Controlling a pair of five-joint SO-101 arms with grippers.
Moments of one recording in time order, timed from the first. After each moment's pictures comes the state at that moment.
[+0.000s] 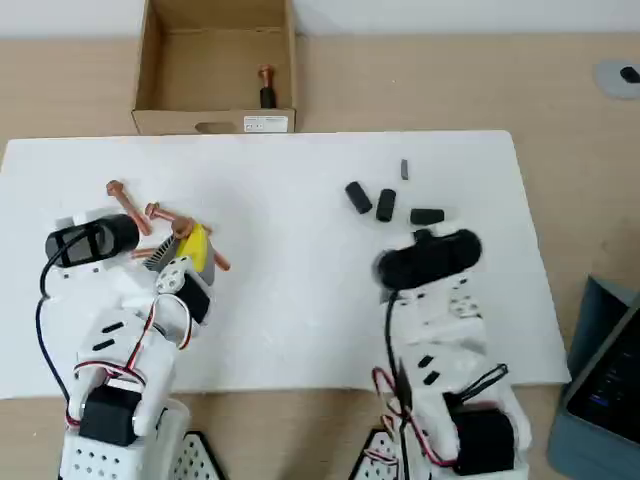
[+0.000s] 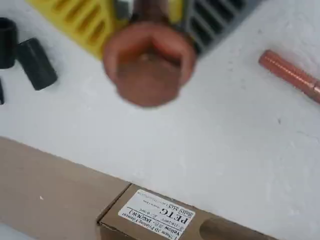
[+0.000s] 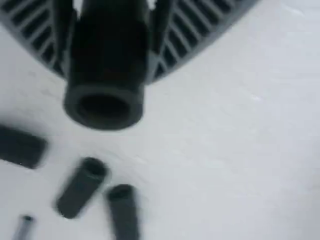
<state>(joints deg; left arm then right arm) 7.9 -103.5 81.7 46.1 19.3 -11.5 -103.4 70.5 74.7 -0.8</state>
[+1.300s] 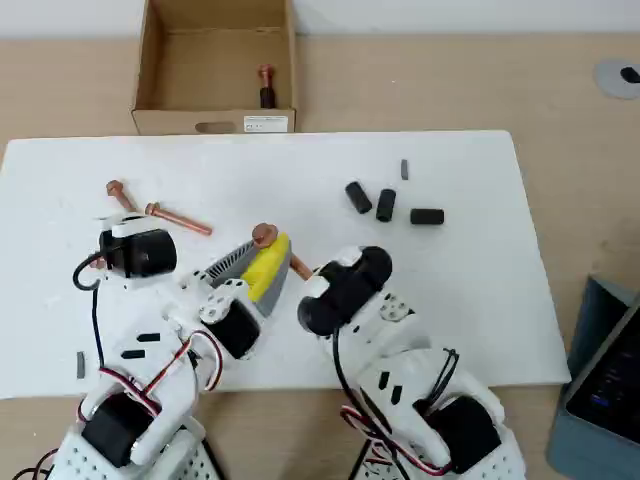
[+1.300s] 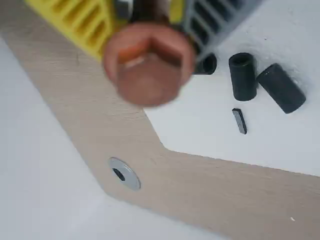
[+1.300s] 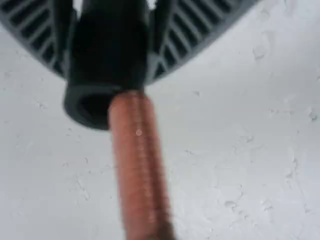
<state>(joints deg) 32.5 -103.9 77.9 36.0 27.5 -36.8 -103.4 75.3 68.3 -0.8</state>
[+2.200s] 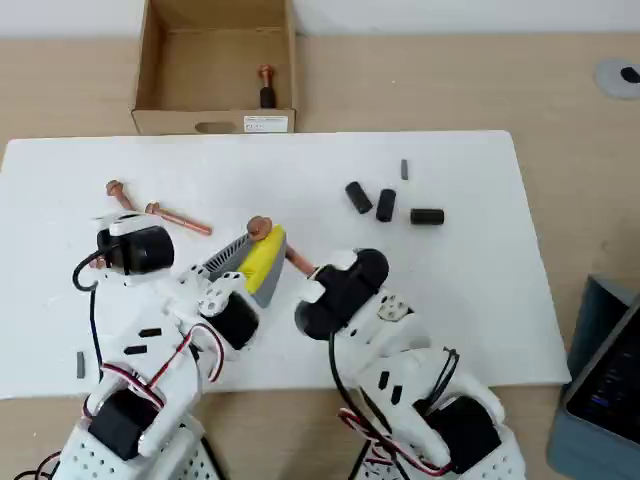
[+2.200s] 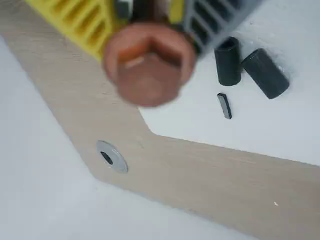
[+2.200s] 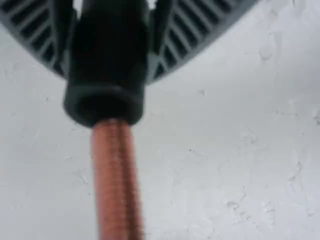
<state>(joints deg) 30.3 -103.9 81.3 31.9 27.5 -36.8 -103.4 75.3 67.6 1.5</state>
